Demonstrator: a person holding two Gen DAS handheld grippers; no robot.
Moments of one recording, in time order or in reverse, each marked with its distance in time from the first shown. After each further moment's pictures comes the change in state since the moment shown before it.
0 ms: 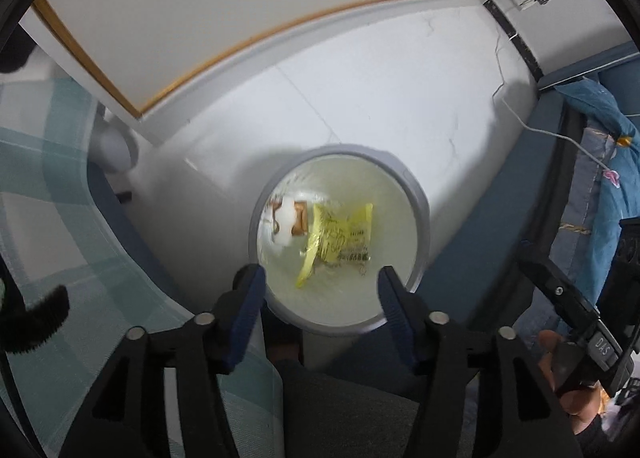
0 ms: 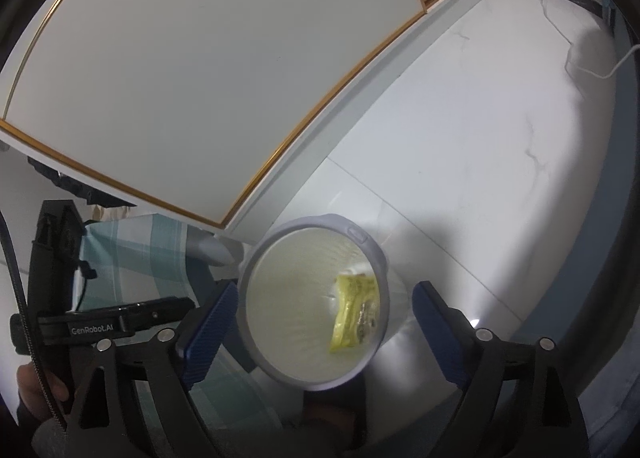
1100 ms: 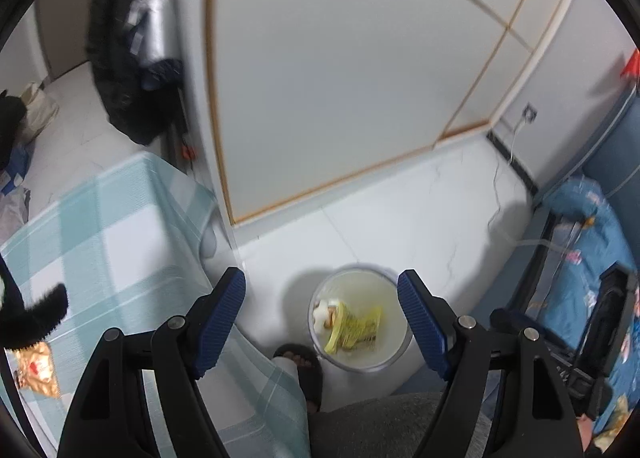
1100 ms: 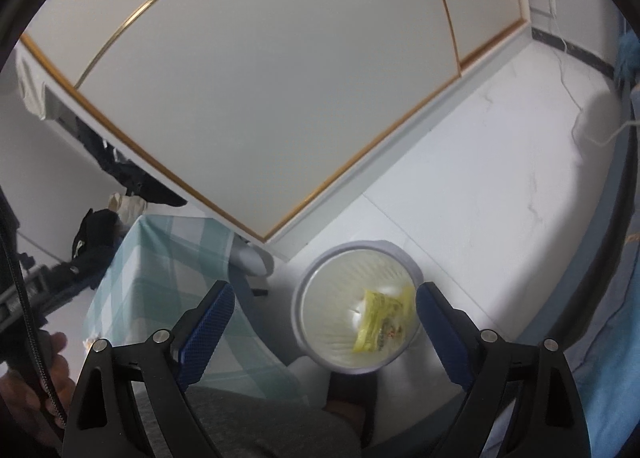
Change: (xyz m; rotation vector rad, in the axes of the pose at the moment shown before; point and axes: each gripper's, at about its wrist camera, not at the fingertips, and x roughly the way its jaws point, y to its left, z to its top) left arm -0.159 0.026 -0.071 -0.108 -0.548 0.090; right arm -0.089 0.086 -0.022 -0.150 -0.140 0.005
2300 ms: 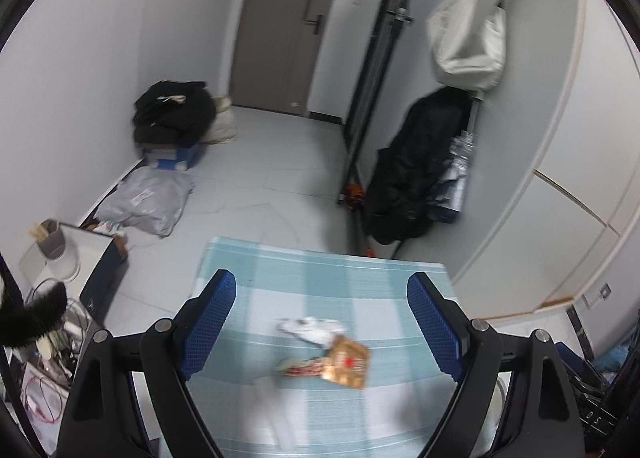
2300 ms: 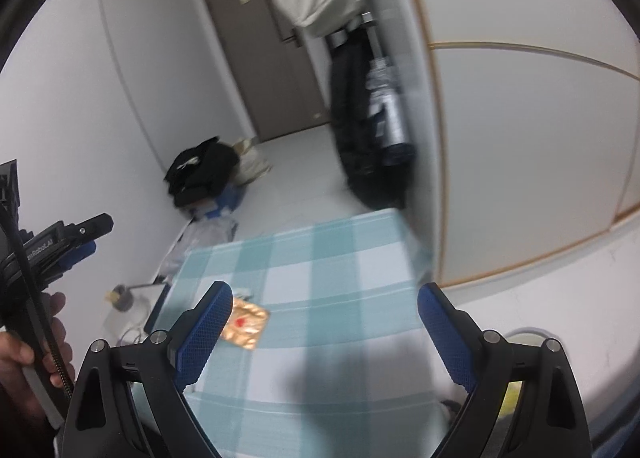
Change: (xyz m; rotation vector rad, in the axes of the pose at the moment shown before) left arm -0.199 0.254 -0.099 -0.422 -0.463 0.344; right arm -0.029 0.317 -0.100 -0.559 -0.116 0.291
